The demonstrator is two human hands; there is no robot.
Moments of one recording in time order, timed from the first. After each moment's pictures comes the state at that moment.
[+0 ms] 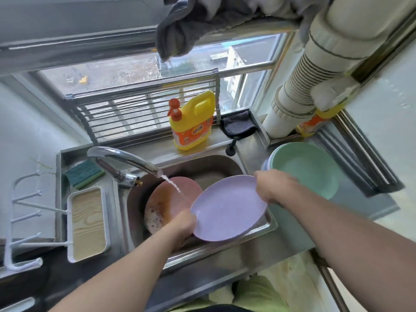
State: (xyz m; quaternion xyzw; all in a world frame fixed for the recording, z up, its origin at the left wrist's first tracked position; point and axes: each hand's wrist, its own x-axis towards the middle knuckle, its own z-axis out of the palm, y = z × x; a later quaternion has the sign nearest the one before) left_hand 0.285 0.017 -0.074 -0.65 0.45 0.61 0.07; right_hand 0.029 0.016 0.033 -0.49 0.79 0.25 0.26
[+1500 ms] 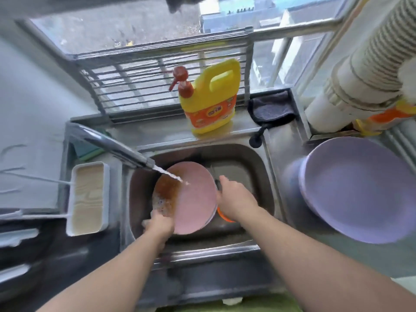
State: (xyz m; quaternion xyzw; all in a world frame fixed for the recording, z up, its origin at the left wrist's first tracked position) left_hand 0.336 0.027 -0.171 -0.87 0.29 0.40 0.07; right_hand 0.100 -0.008 -0.113 -0.61 0.69 0.01 0.39
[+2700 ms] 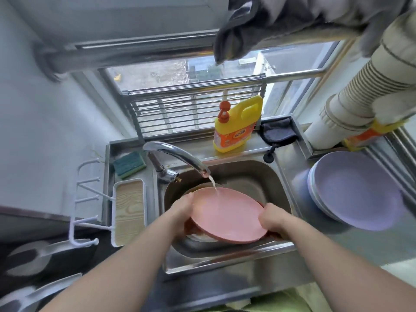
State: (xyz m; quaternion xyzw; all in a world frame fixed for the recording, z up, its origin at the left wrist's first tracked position) left_hand 0.366 -0.028 -0.039 -0.69 0.21 0.67 -0.13; right_hand 0.112 0.035 -0.040 -0.30 0.80 0.04 0.52
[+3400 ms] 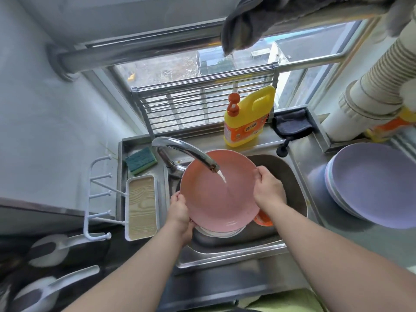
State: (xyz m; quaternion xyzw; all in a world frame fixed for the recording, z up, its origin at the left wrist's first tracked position) left_hand 0.388 -0.006 -0.057 -0.69 0.11 0.63 -0.33; right_hand 0.152 -0.008 -0.053 -0.43 0.82 -0.20 0.33
